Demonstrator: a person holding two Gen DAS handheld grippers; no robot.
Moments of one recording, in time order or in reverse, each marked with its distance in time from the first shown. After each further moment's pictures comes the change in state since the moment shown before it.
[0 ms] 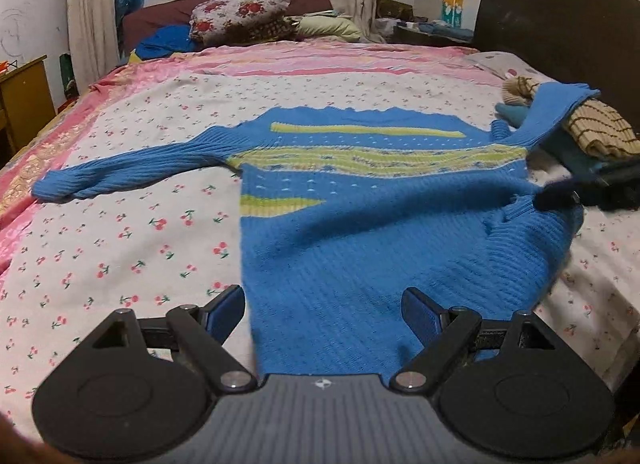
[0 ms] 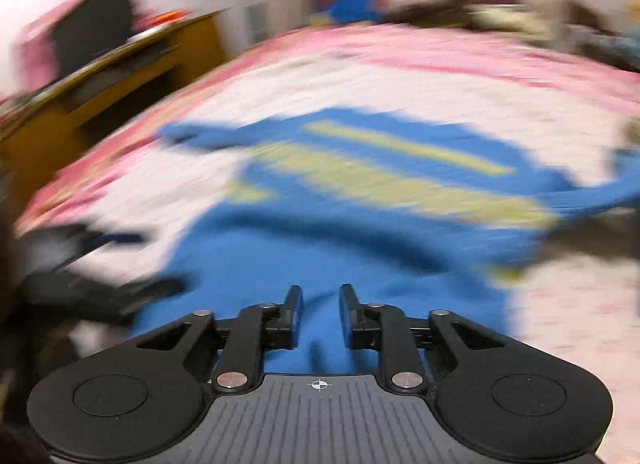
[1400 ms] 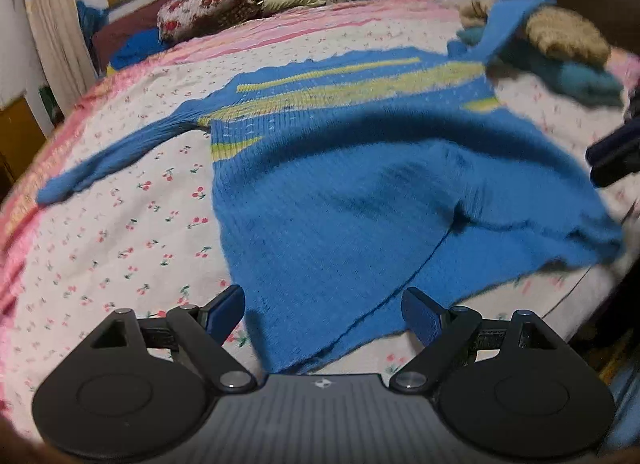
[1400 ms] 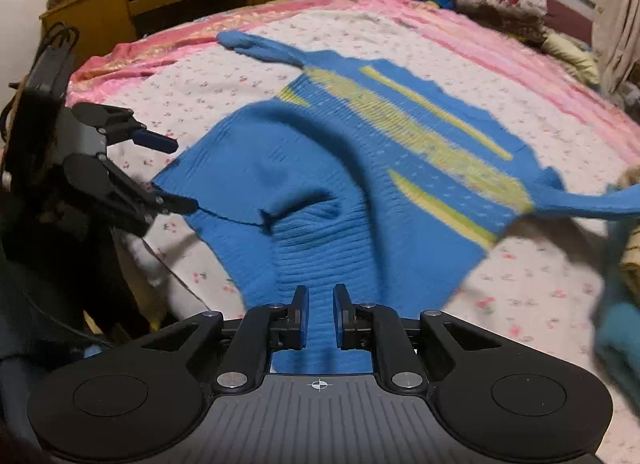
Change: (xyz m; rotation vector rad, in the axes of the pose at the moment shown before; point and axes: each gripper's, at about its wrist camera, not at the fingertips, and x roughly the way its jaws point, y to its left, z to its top) left arm -0.020 -0.037 -0.052 0.210 0.104 0.077; right arm -0.055 0.024 -0.061 -0.350 0.164 0.074
